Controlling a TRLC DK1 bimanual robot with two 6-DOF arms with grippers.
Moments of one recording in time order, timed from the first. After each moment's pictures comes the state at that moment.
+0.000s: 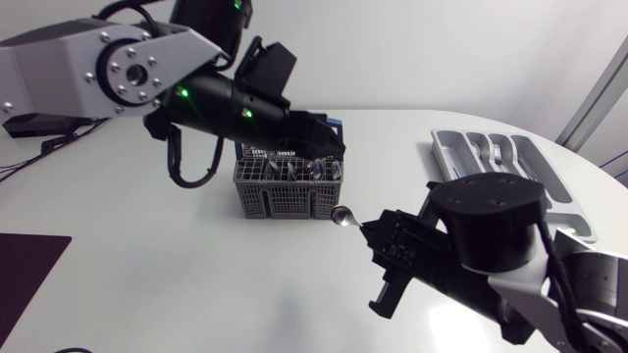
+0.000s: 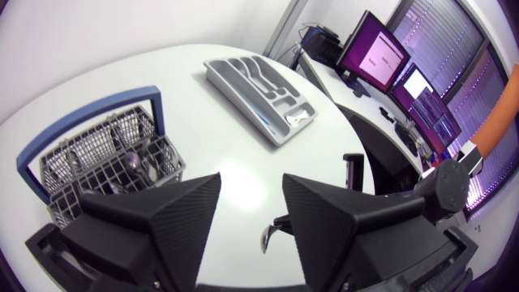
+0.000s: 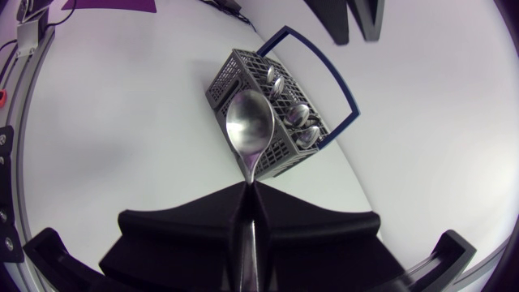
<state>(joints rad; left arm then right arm) -0.60 1.57 1.34 -0.45 0.47 -0.11 0.83 1.08 0.50 0.00 0.26 -0.55</state>
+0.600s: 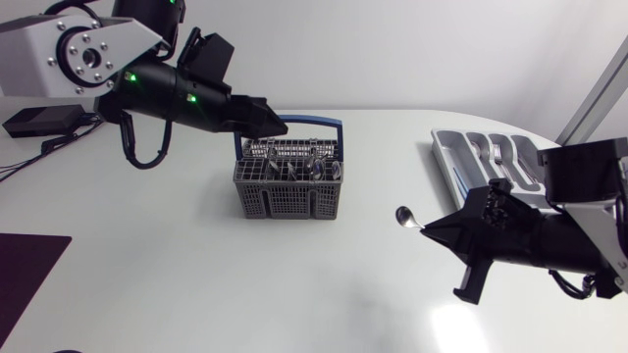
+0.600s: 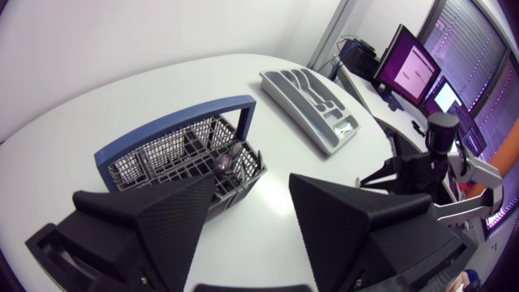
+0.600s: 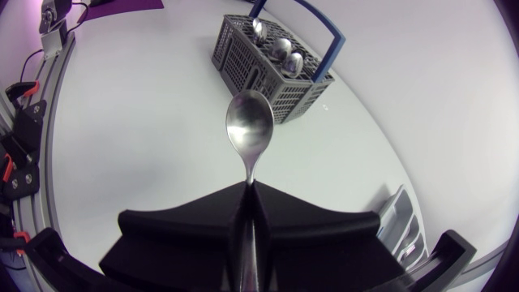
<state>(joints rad) -0.38 1.55 1.32 -0.49 0.46 0.03 0.19 0.99 0.54 -0.35 -0.37 -0.82</state>
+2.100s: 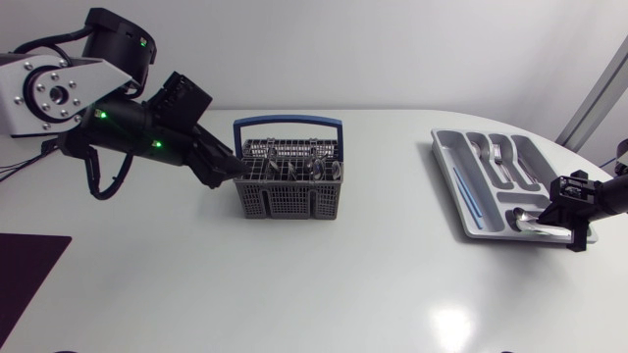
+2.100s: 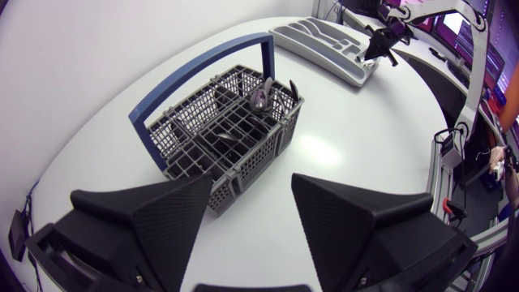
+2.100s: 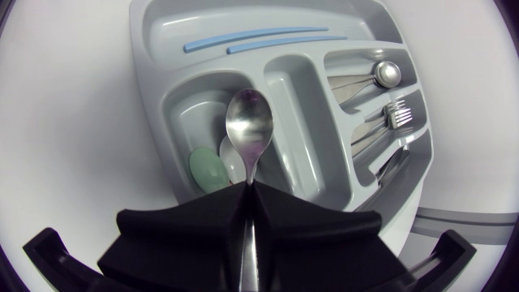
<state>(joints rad) -0.29 1.45 1.15 -0.56 0.38 0.44 -0.64 2.00 1.25 -0.53 -0.31 -1.73</state>
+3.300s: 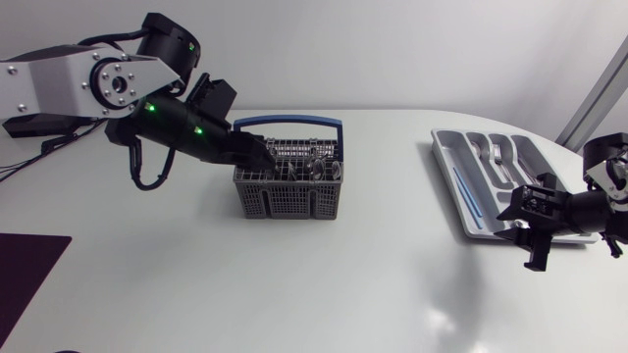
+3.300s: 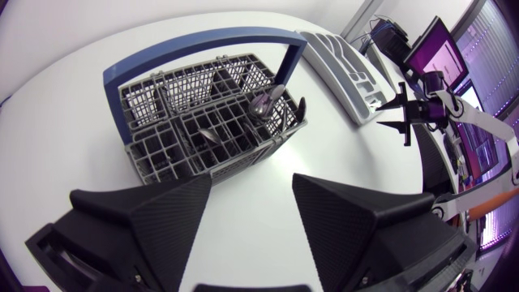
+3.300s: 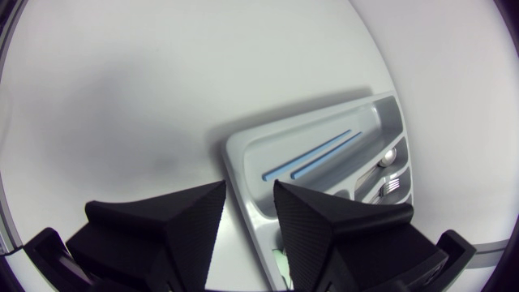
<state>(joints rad) -0.36 1.61 1.27 -0.59 0.38 0.01 -0.38 1.54 0.78 -0.37 -0.33 -1.51</state>
